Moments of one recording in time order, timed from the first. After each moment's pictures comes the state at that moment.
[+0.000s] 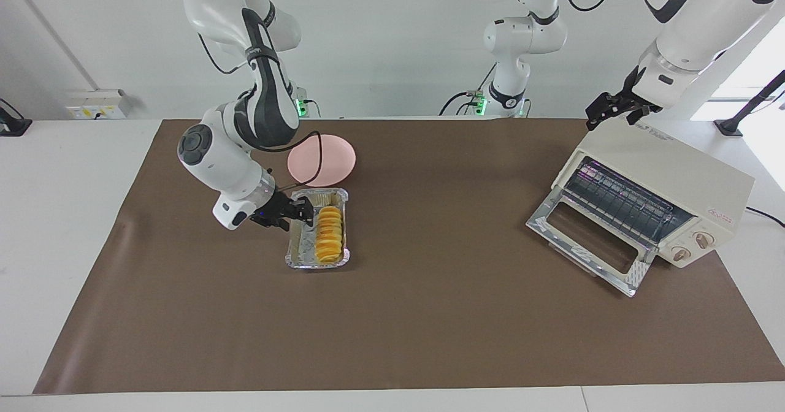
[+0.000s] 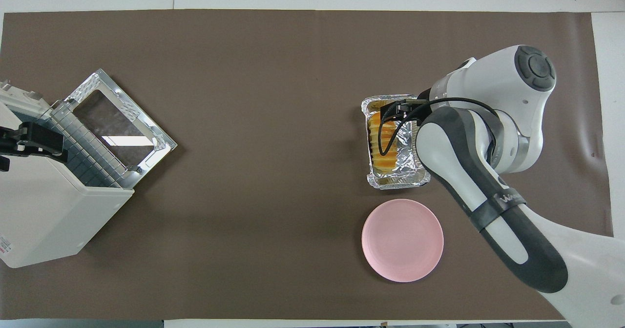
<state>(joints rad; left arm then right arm) -0.04 -0.02 0.01 -1.60 0.00 1.38 -0.10 0.19 0.28 0.06 -1.87 0.32 2.21 0.09</state>
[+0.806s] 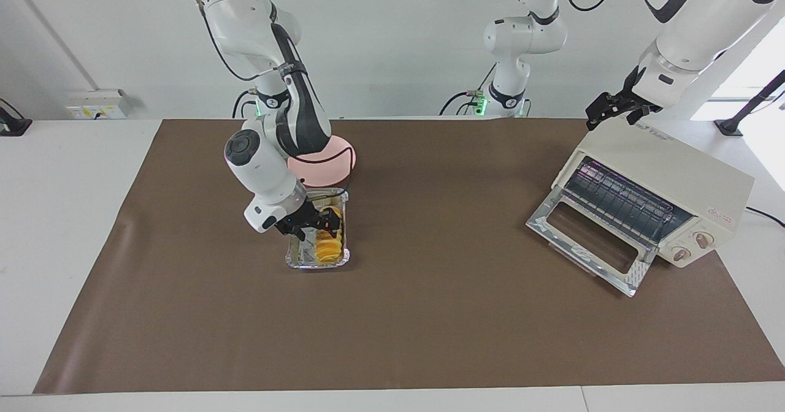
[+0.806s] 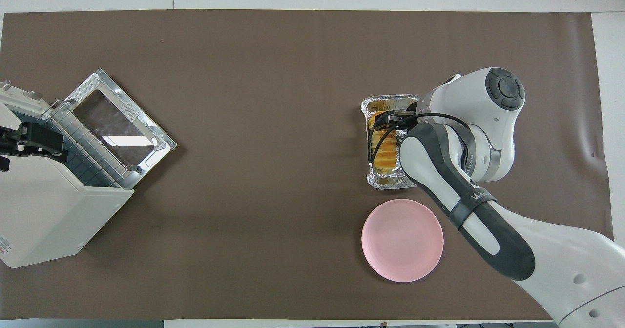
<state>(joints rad) -0.04 -0.02 0.01 -1.60 0.00 1.38 -0.10 0.20 0.32 0.05 -1.95 0.32 2.33 0.11</state>
